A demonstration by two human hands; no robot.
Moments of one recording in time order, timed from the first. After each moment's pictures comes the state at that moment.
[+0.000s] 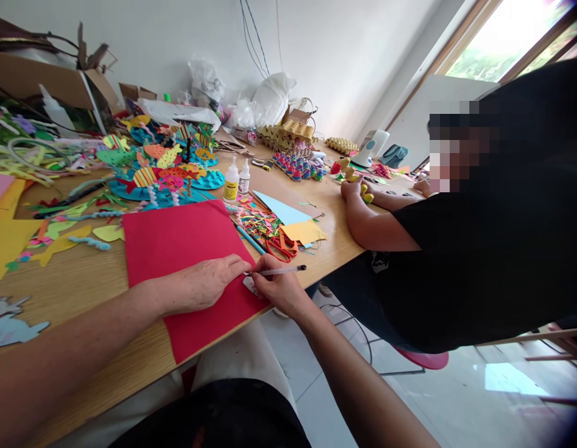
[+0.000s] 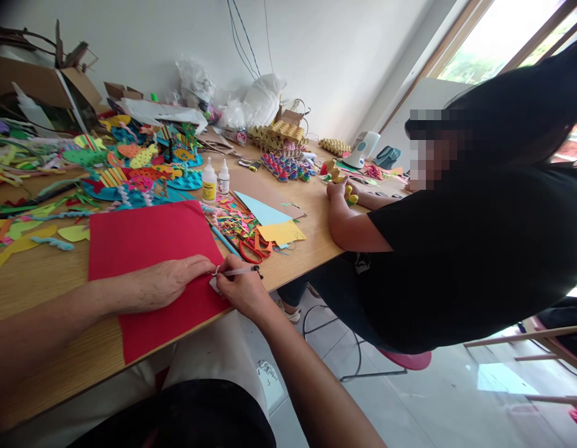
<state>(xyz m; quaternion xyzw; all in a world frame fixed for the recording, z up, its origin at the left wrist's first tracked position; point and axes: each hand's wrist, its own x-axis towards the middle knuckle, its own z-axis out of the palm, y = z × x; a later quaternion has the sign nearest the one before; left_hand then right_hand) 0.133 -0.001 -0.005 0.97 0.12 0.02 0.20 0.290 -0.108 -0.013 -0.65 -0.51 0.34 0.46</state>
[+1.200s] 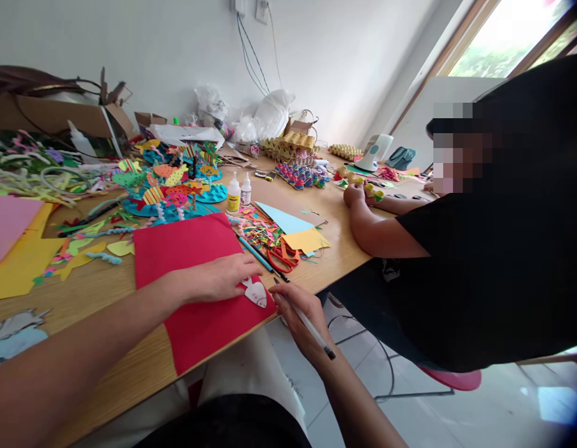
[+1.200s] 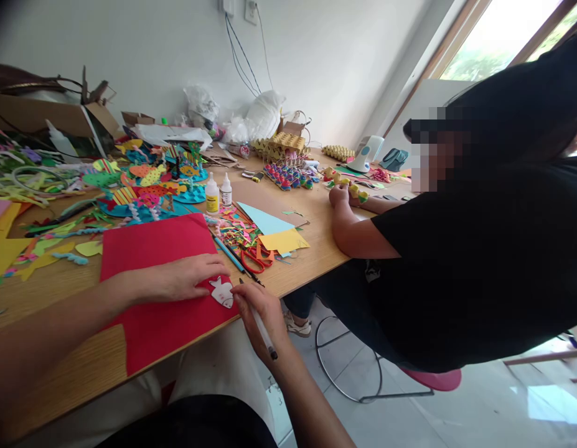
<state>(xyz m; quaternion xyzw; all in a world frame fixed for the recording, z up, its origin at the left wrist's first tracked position) 0.164 0.002 0.033 0.98 0.05 -0.03 0.17 0.298 -0.156 -0.011 -0.66 -0.59 0.11 0.45</state>
